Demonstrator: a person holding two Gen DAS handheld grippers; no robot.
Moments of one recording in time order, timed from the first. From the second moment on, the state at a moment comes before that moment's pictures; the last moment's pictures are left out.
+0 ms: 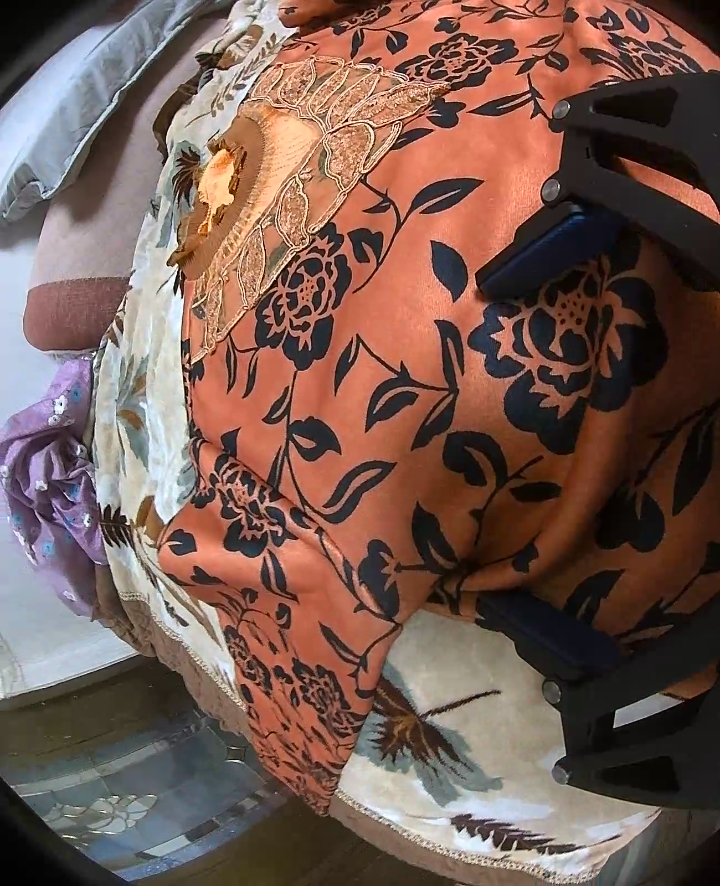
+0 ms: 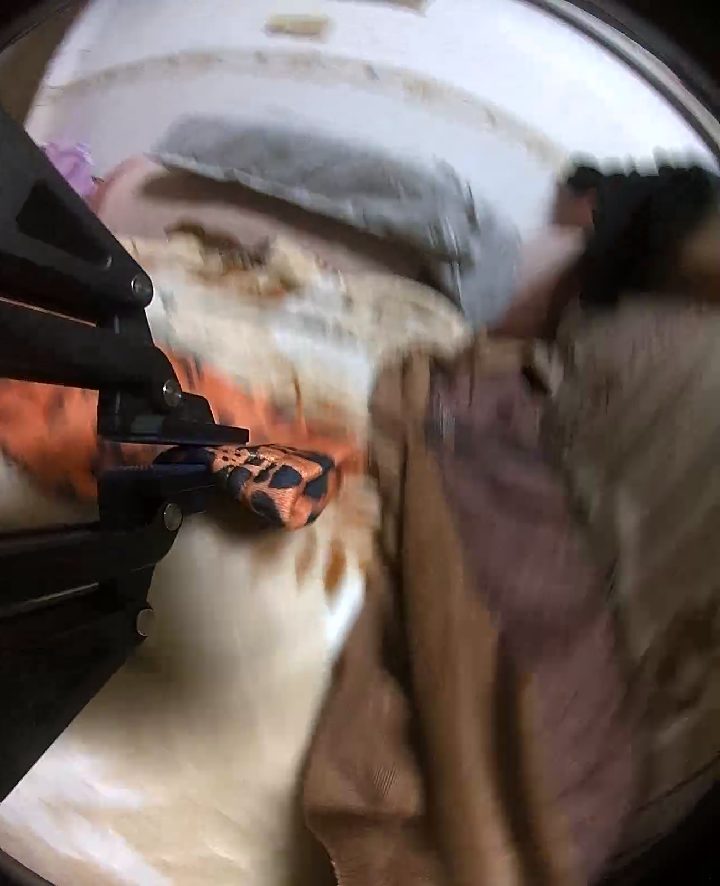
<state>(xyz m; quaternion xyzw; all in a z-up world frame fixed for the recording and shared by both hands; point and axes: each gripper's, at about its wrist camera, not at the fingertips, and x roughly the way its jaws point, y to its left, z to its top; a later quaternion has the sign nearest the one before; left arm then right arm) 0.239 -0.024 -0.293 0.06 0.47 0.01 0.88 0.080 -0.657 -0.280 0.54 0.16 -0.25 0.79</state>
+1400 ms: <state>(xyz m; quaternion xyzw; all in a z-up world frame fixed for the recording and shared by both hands) 0.278 -0.012 -0.220 -0.04 0.43 -0.03 0.90 0.191 -0.416 -0.267 0.42 0.43 -0.01 0.80</state>
